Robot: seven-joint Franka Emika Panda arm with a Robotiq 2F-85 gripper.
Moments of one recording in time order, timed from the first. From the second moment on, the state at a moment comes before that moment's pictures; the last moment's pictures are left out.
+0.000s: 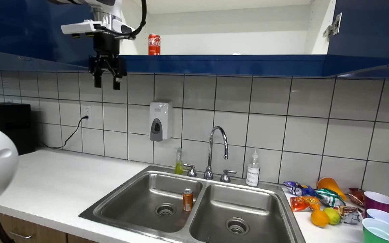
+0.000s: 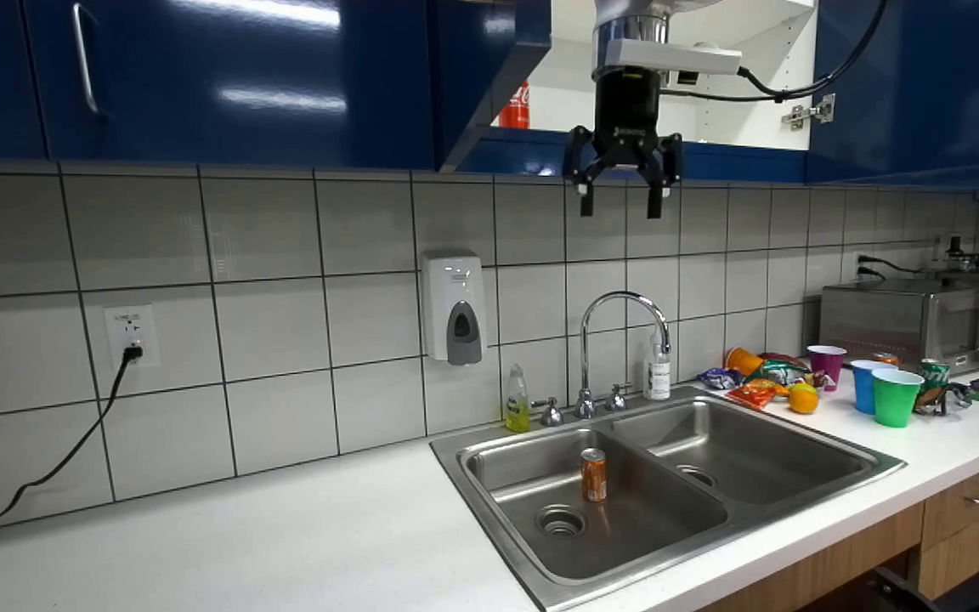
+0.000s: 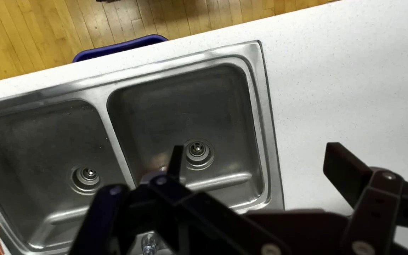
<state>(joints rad) 0.03 -0.45 0.13 -2.13 0.09 1.73 0.28</state>
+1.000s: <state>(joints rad) 0.03 -0.41 0.10 -1.98 0.06 1.66 0.20</state>
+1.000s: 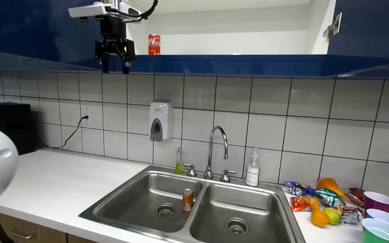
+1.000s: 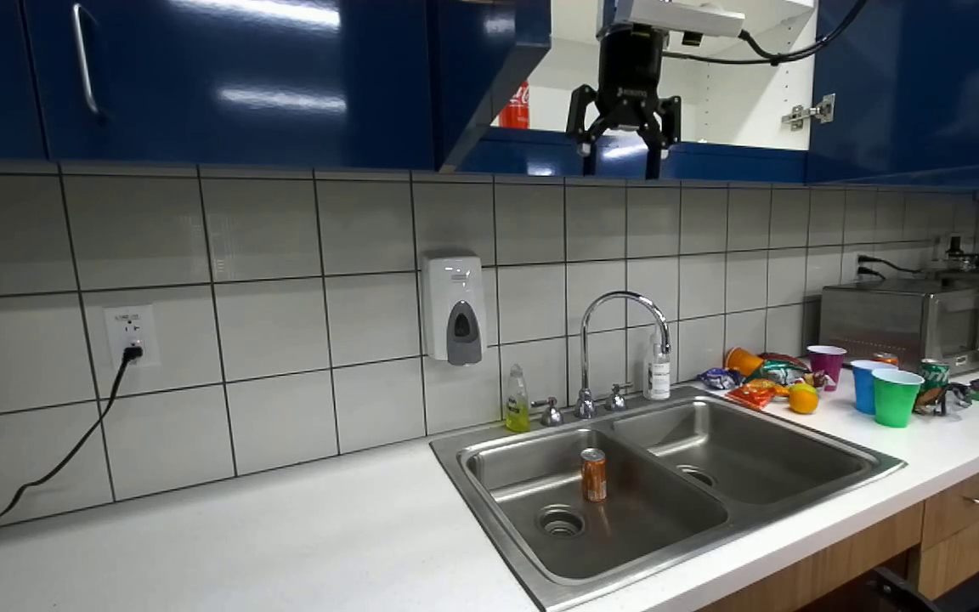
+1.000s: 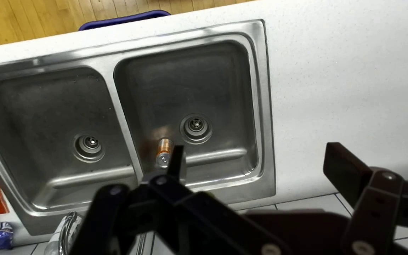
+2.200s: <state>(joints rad) 0.03 -0.34 0.10 -1.87 0.05 1.61 0.16</state>
